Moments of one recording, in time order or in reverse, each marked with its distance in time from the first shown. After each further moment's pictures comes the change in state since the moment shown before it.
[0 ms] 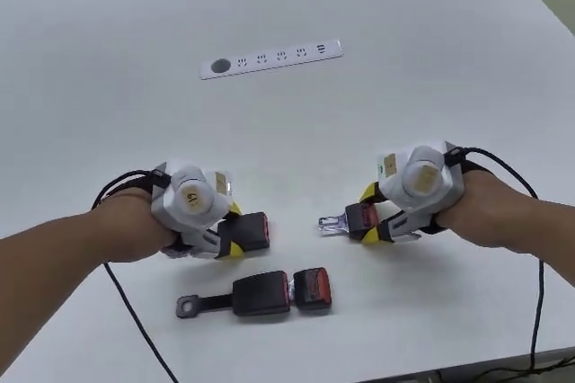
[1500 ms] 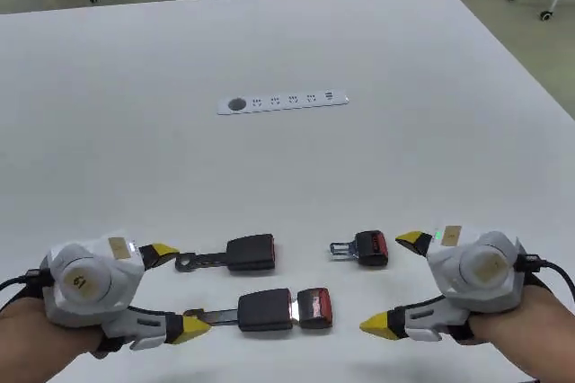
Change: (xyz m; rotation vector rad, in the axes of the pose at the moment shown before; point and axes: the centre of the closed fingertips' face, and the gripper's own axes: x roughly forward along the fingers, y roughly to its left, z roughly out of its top) left arm -0.094 -0.074 -0.034 -0.376 -0.268 0.290; right arm -0.052 0.077 0.025 0.330 -0.214 -0.245
